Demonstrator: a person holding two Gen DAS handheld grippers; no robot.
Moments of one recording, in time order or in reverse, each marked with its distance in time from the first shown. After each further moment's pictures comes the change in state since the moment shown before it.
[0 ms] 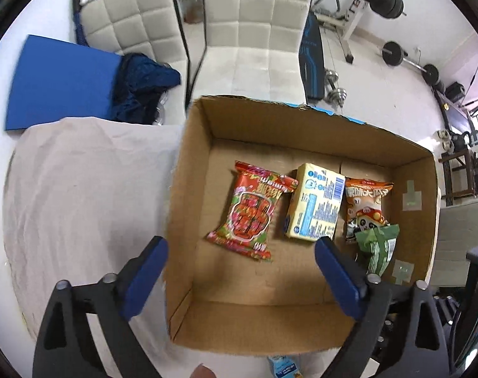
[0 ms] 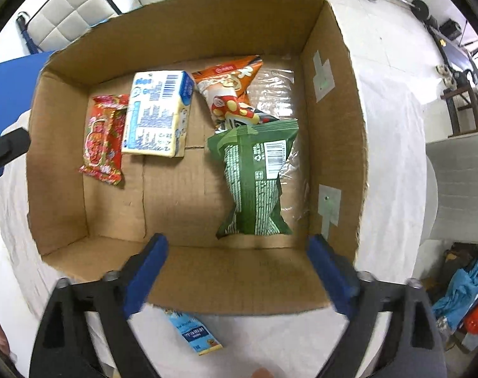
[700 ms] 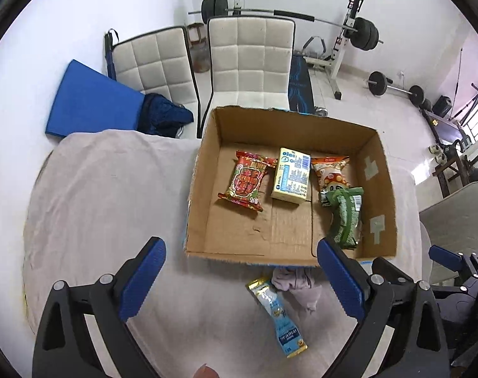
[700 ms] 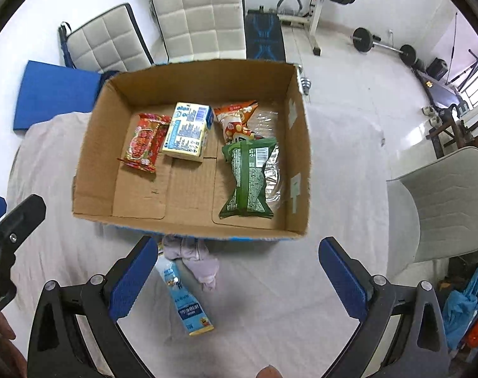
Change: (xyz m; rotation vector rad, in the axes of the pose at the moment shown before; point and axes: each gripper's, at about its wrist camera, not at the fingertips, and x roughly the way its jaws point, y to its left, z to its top) left arm -0.105 -0.018 -0.123 0.024 -0.240 0.025; right arm -0.104 -0.002 -0.098 -0.052 -0.280 -0.014
